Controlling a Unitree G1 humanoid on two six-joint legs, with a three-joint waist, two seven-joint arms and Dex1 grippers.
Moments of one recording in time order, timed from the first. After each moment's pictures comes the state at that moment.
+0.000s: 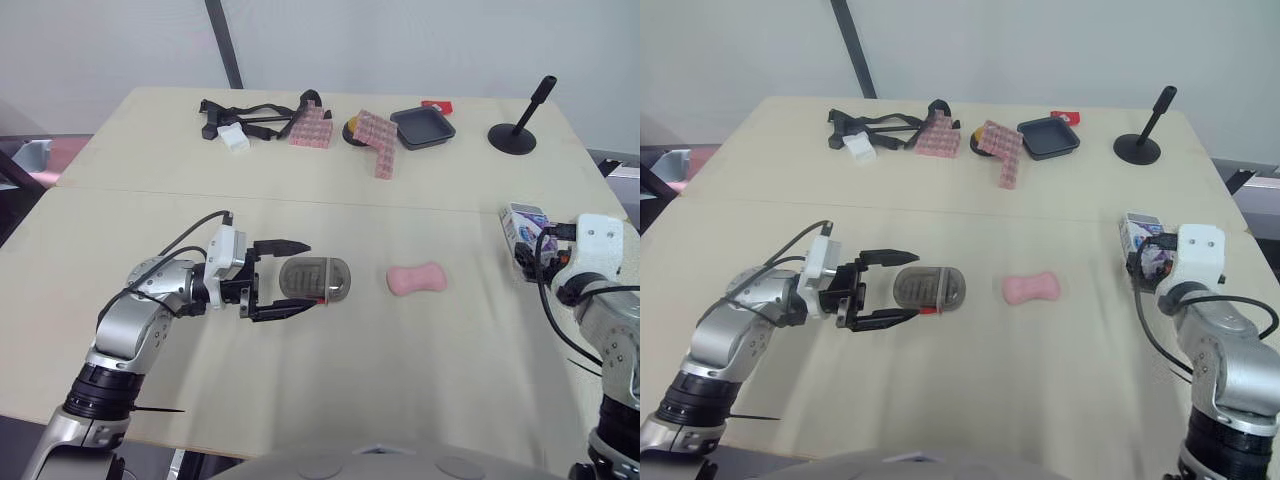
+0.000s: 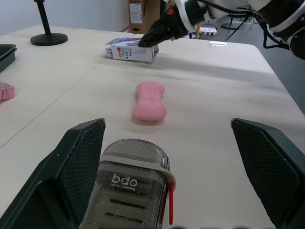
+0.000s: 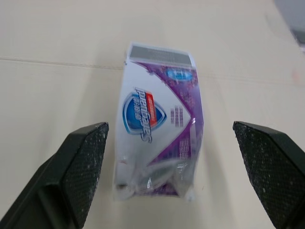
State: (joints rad) left arm -0.16 0.55 -0.06 -0.20 -0.54 0.16 -1.24; right arm -0.03 -0.52 -0.43 -0.55 0.30 1.01 0.18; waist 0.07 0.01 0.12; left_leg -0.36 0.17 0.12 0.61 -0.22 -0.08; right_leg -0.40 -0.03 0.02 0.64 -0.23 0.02
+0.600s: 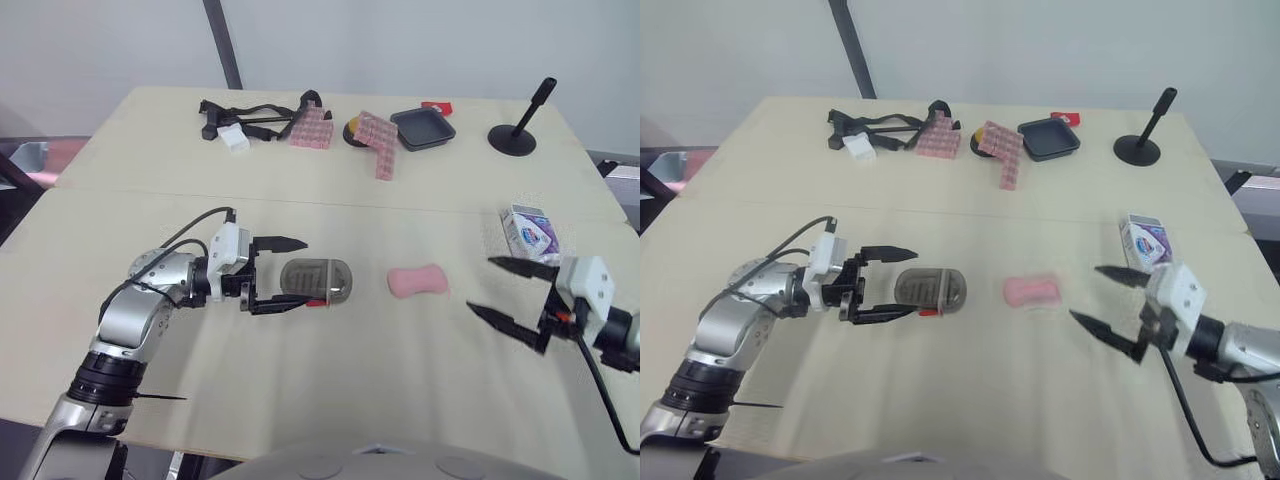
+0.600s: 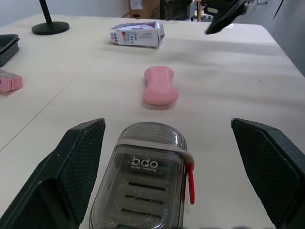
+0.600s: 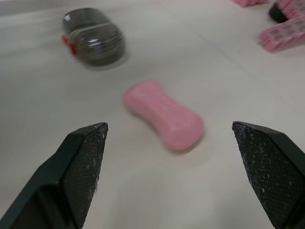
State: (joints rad) left arm -0.23 0.56 -0.08 -0.09 -0.46 0.11 -1.27; right arm 0.35 -0.68 -0.41 -0.37 0.48 0.16 1.18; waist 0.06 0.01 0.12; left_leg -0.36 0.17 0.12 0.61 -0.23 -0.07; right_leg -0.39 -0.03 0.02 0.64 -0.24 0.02
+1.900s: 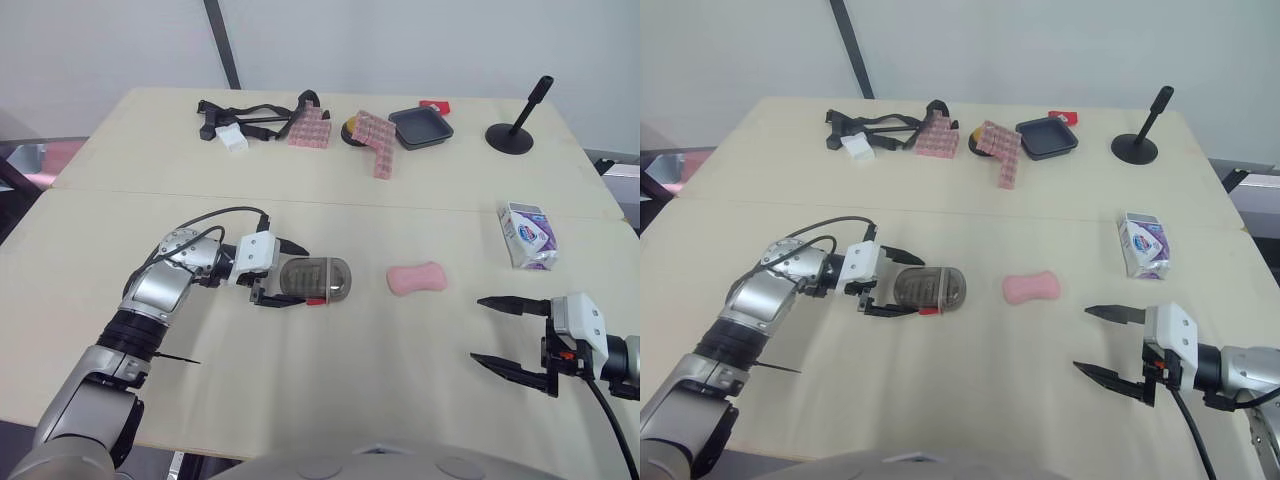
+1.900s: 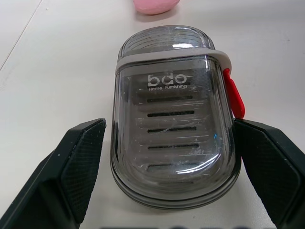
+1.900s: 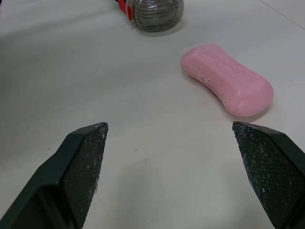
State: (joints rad) left arm -0.44 0.56 -0.26 0.23 -0.14 -0.13 -1.33; right arm 0.40 -0.74 -0.34 -0.28 0.48 0.04 1.26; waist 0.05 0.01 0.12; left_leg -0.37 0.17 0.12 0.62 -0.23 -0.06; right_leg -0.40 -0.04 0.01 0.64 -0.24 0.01
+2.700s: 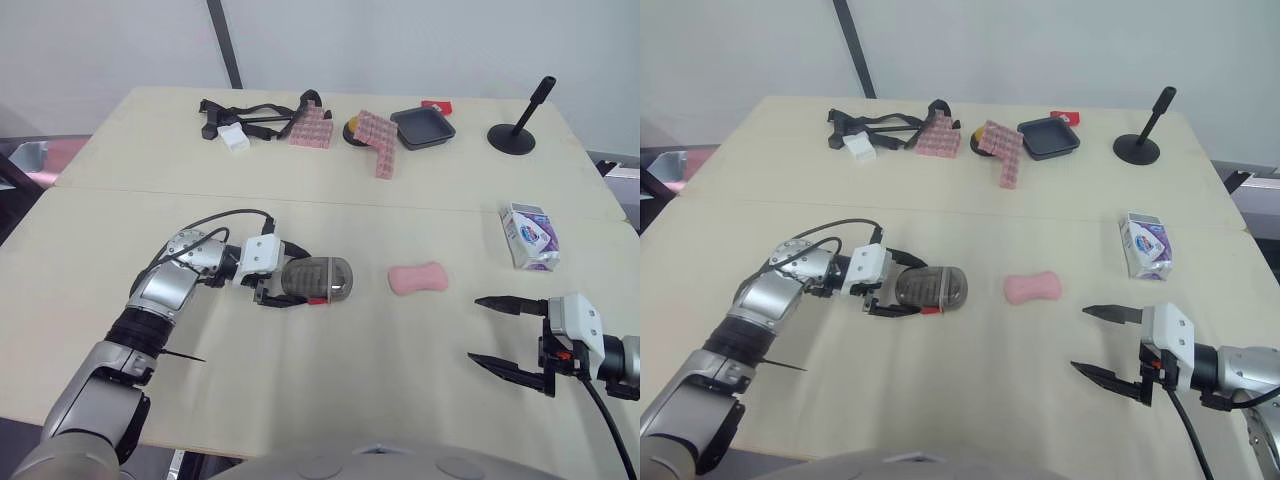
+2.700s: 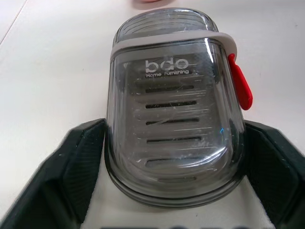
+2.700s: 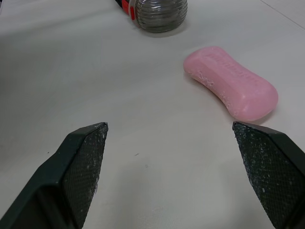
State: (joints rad) left arm -0.47 0.53 -0.28 0.30 -0.12 -0.18 -1.32; right arm 0.40 -0.74 -0.32 -0.28 0.48 0.03 1.24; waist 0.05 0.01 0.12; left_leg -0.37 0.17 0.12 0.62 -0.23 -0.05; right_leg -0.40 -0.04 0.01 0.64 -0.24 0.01
